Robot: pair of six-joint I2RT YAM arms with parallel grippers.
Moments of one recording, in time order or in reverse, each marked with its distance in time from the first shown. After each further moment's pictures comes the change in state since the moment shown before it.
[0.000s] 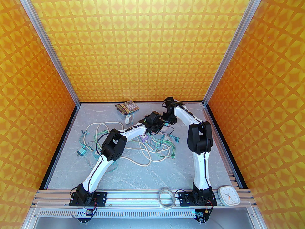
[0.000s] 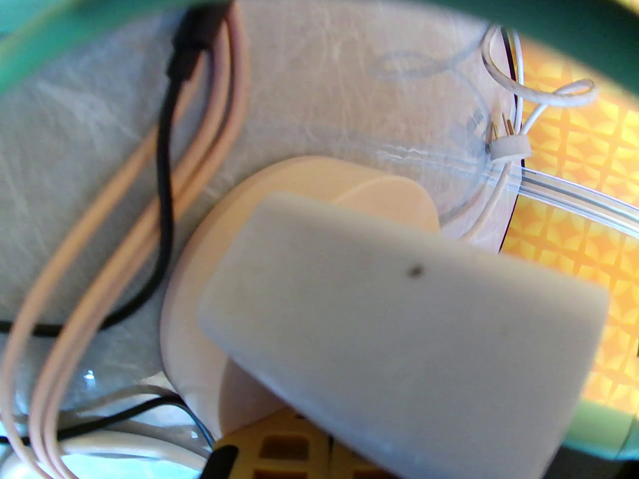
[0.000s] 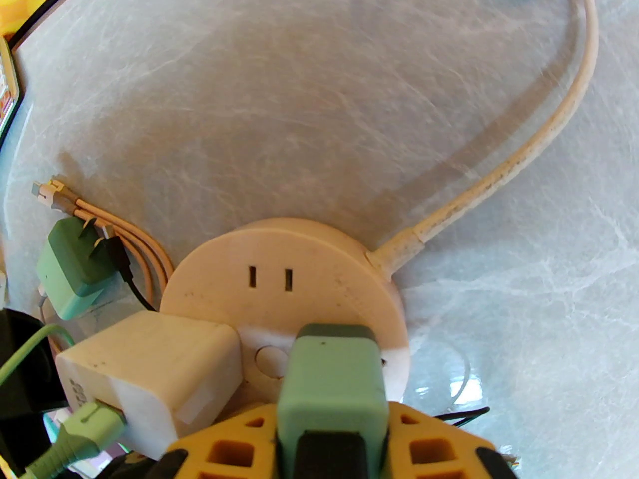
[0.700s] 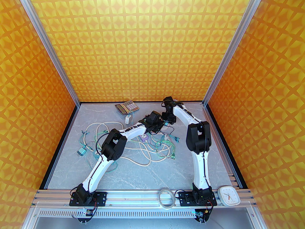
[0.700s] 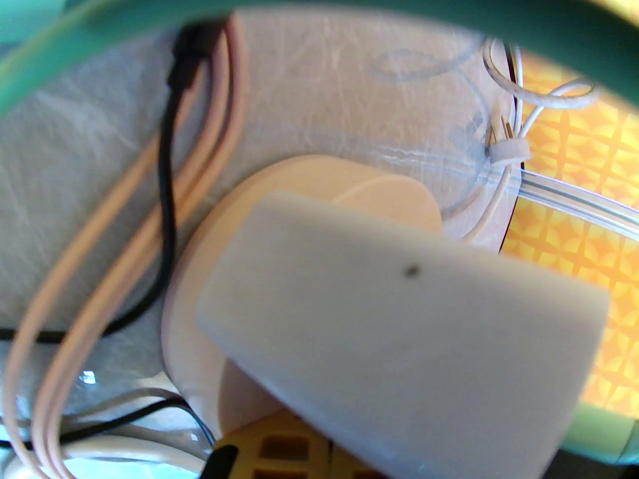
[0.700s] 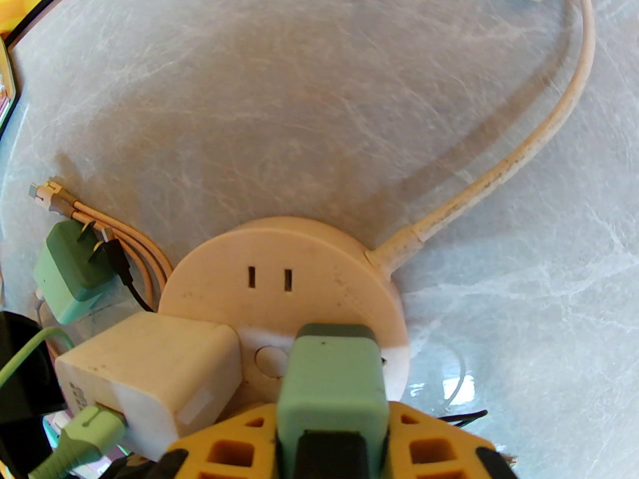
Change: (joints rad) left arm 0.001 0.005 0.008 -0.001 0.000 0.000; right arm 0.007 0.022 0.046 -0.037 0.024 -0.003
